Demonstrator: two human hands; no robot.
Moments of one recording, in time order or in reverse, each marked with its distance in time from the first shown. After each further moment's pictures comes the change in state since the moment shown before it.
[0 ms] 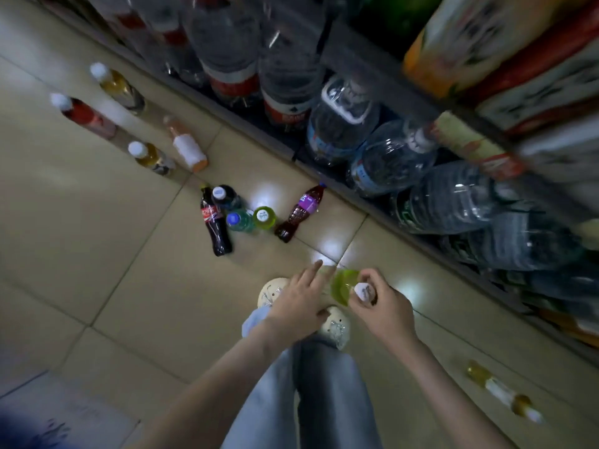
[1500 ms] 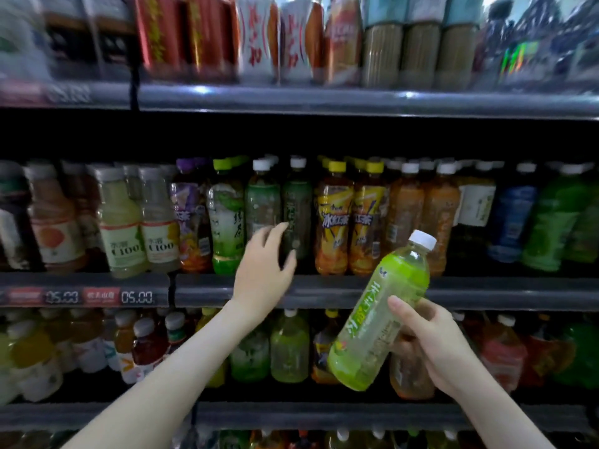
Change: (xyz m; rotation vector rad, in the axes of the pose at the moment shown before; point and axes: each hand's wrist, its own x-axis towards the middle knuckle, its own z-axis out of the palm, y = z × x) left_hand -0.211 0.505 -0.536 0.093 1.075 0.926; right_hand -0.336 -0.211 -0.535 1.181 0.761 -0.526
